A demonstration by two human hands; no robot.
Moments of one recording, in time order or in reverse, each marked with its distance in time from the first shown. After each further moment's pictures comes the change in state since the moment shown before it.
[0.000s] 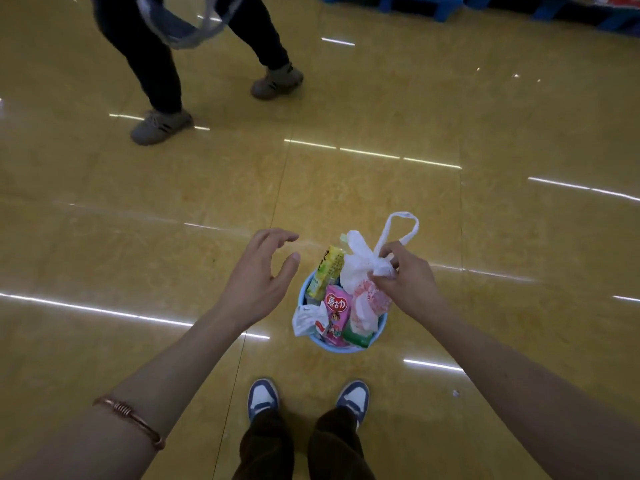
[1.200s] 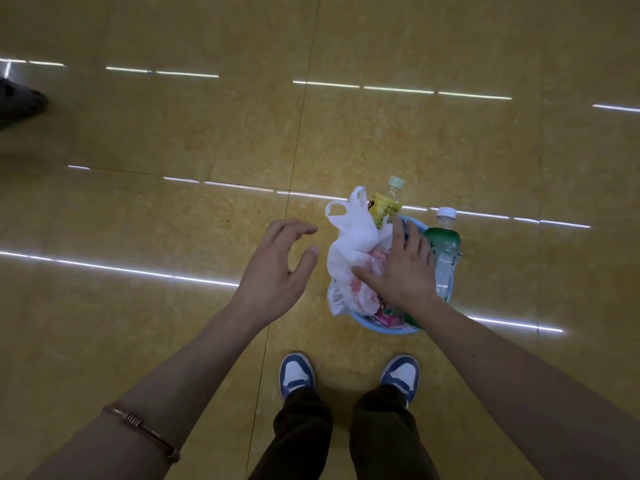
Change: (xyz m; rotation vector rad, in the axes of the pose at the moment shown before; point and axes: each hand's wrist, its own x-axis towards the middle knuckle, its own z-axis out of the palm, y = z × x) left_hand 0.011 -0.147 0.073 0.005 -0.099 -0.085; right_hand 0.070 0.076 0.209 -0.317 -0.037 0.074
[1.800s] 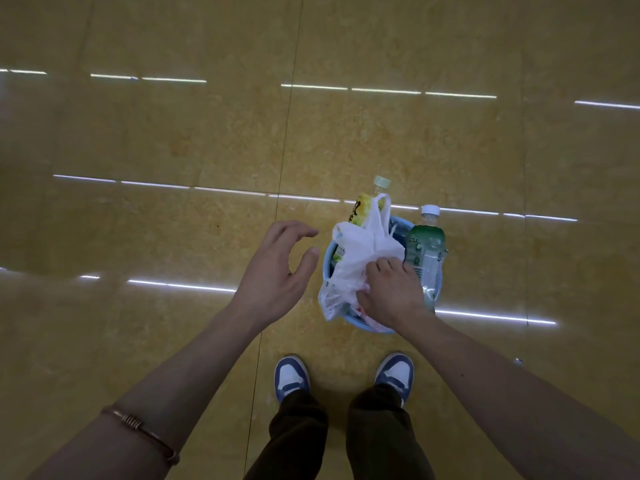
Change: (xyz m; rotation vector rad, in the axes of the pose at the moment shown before) left_hand 0.006 0.009 0.012 0.014 -0.033 0.042; right_hand -0.017 0.007 0.006 -0.379 -0.095 -0.239
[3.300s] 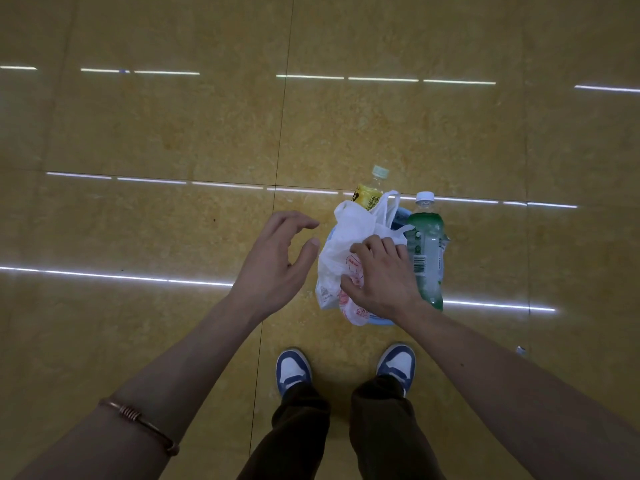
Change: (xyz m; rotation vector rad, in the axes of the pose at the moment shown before) left_hand 0.005 -0.006 0.006 -0.010 -0.013 0.010; right_hand 0.005 -0.006 0.012 0.225 0.253 -0.043
